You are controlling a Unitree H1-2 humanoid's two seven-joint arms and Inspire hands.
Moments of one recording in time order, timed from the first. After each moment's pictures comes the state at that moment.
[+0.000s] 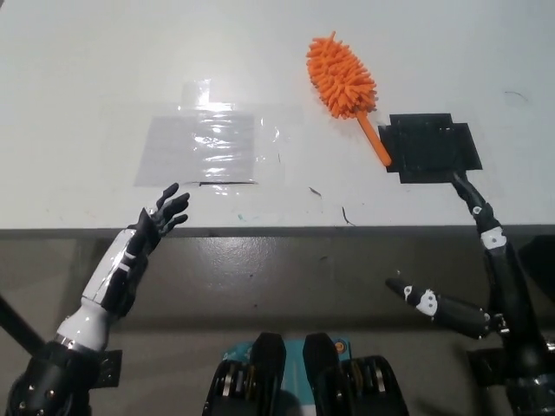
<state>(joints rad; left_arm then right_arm) -0.24 0.24 0.01 0.18 -0.17 -0.35 -0.31 -0.12 -0.16 0.13 -0.14 -0.20 -0.31 -0.09</state>
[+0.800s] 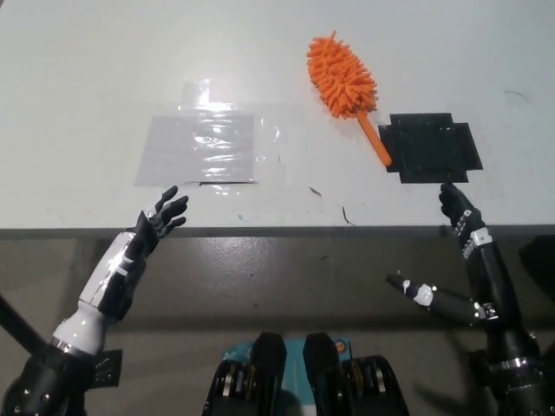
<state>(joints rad) -0.22 0.25 0.00 0.17 -0.17 -0.36 -0.31 -0.16 -0.14 0.09 0.07 -0.02 -0.34 0.01</state>
